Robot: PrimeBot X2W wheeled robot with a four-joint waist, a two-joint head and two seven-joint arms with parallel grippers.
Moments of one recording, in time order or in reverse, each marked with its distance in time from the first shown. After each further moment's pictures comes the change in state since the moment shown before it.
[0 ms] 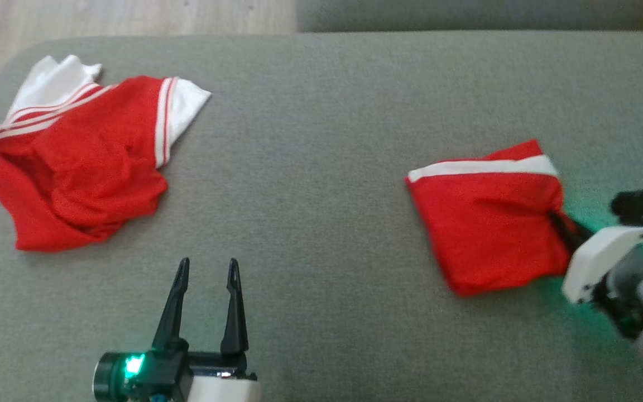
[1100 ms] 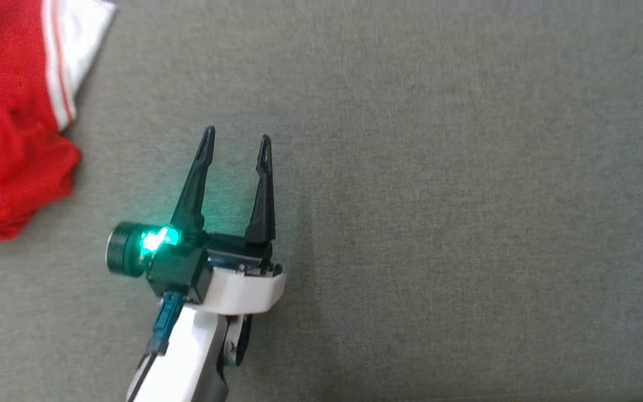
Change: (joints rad) left arm -0.373 -0.006 -0.086 0.026 -0.012 -0.026 0.000; right arm -0.246 -0.332 -0.361 0.055 -0.314 0.000 -0.201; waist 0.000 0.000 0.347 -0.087
